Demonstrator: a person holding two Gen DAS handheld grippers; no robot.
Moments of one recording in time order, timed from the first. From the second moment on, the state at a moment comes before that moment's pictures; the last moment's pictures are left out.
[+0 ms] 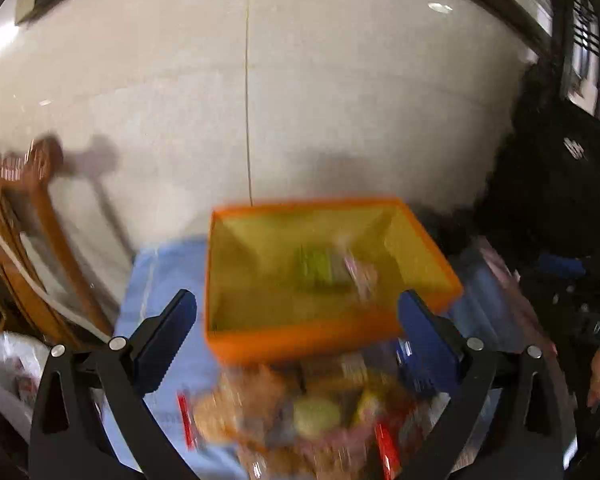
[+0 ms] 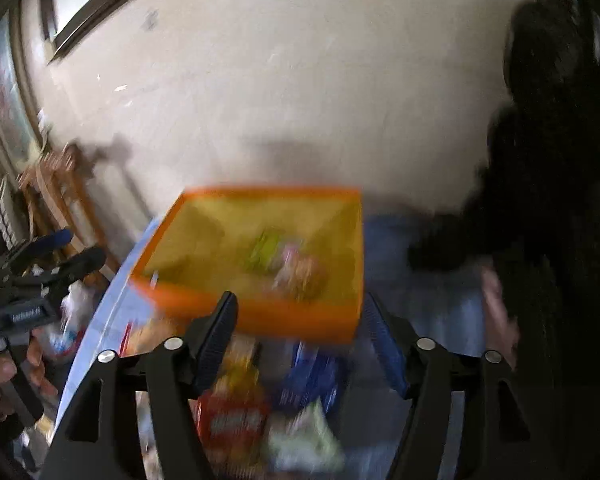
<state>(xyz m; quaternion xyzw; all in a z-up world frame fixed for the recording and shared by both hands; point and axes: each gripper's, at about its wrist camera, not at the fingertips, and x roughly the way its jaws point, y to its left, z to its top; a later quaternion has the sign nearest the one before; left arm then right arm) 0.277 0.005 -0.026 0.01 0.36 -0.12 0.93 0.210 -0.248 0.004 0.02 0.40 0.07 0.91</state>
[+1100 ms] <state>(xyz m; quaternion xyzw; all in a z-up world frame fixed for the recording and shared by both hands) 0.103 0.032 -0.238 0.01 0.48 -0.07 0.87 0.063 -0.133 -0.199 -0.08 0.54 0.08 0.83</state>
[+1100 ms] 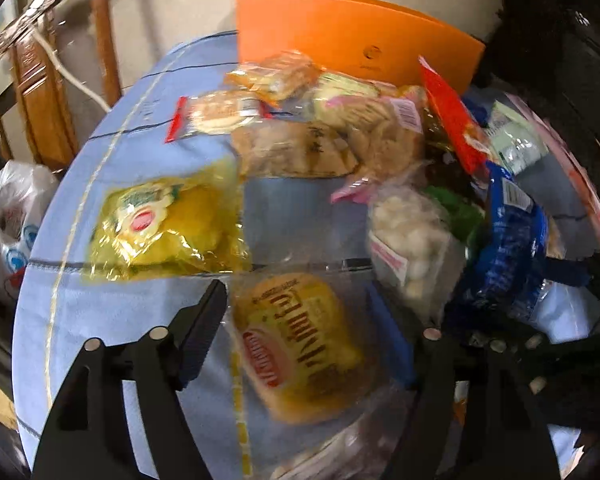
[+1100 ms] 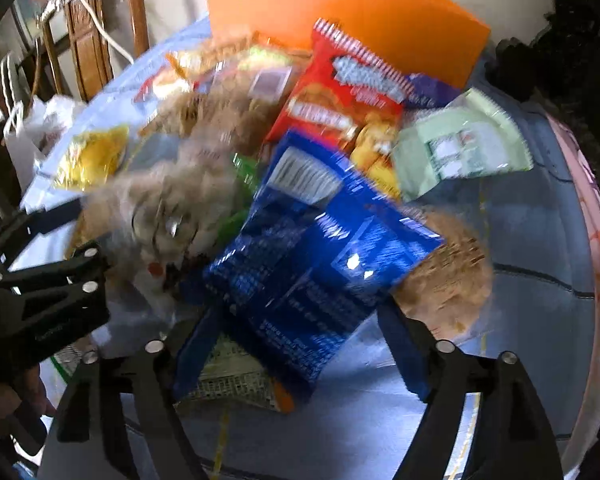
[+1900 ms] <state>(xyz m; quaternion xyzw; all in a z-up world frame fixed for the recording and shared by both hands) 0.078 0.062 -0.206 -0.10 0.45 -0.13 0.88 0.045 -0.156 -0.158 -0.02 0.48 0.12 0.87</state>
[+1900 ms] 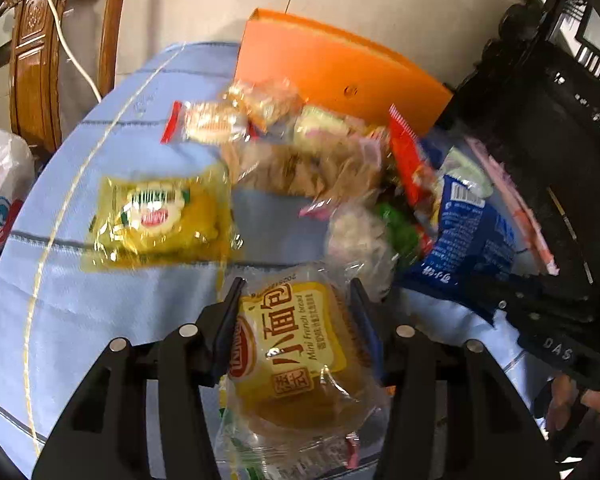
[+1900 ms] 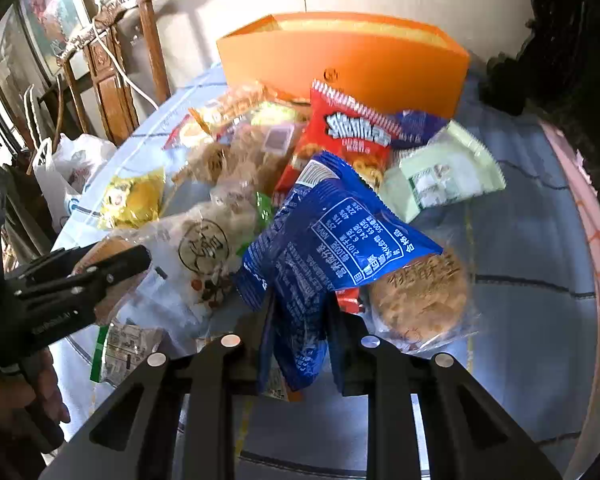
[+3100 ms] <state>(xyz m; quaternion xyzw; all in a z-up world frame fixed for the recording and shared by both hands) 0.396 -0.008 0.013 -0.04 0.34 -0.08 0.94 0.327 -0.199 0.040 -0.04 0.39 0.08 0.92</state>
